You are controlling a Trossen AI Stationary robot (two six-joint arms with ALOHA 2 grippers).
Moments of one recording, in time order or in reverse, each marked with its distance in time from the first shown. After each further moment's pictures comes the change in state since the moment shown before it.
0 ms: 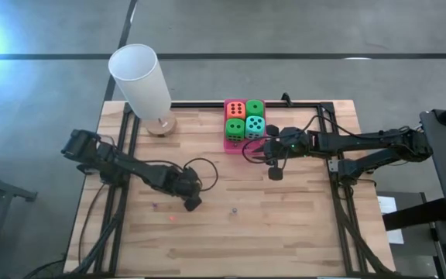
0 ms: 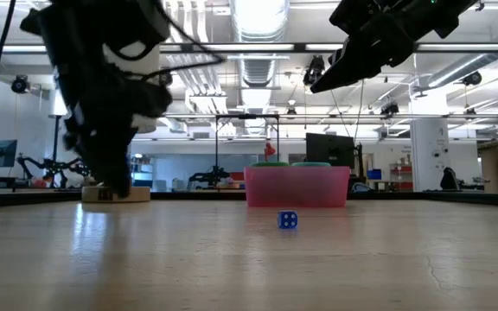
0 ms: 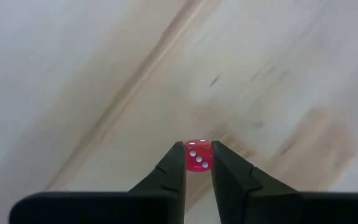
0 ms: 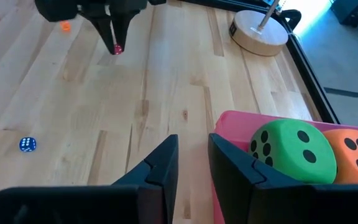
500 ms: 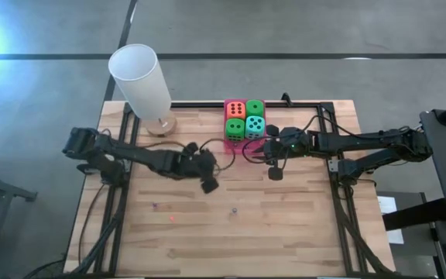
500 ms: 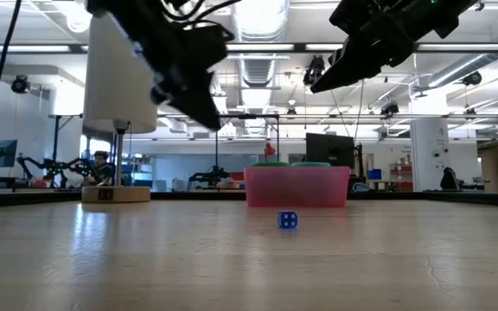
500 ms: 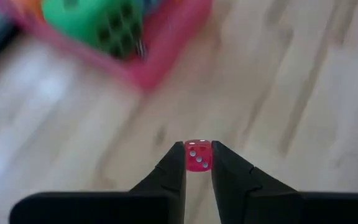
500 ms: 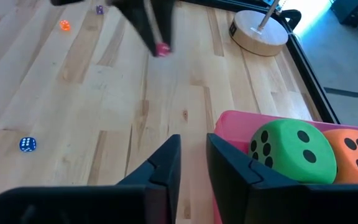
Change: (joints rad) left arm 0.134 -0.003 0.218 0.103 -0.245 0.454; right arm 0.000 0.000 0.000 0.000 0.000 0.000
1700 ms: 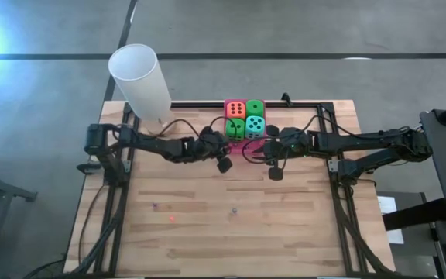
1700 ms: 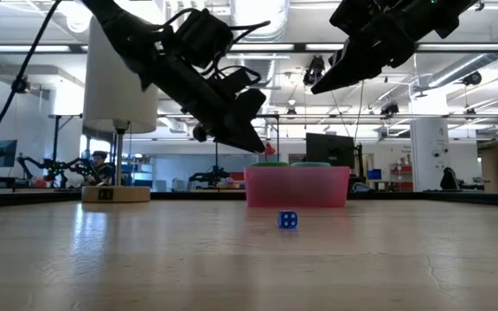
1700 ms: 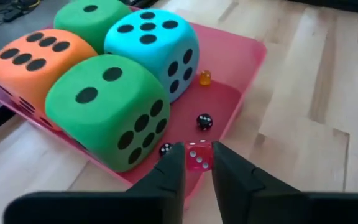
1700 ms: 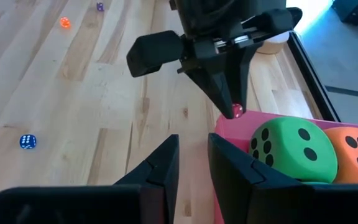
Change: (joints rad) left arm 0.261 0.179 -0.120 0.708 0.138 0.300; right arm 0.000 0.000 -0.001 -0.008 0.000 -0.001
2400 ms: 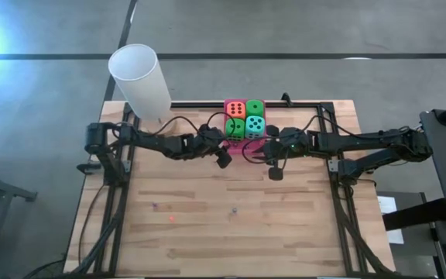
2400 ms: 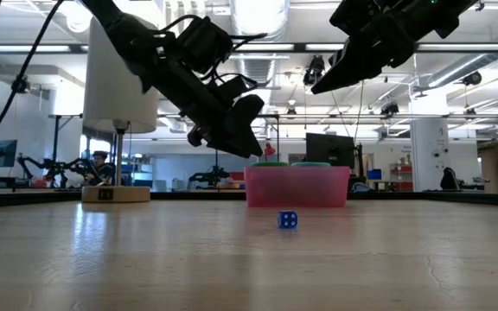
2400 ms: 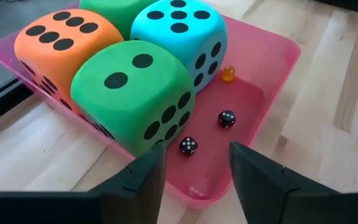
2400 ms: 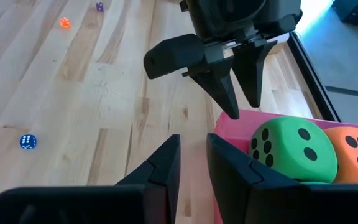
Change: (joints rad) left arm 0.041 -0.001 0.000 -0.032 -0.004 -0.069; right arm 0.000 0.000 0.000 0.000 0.000 0.001
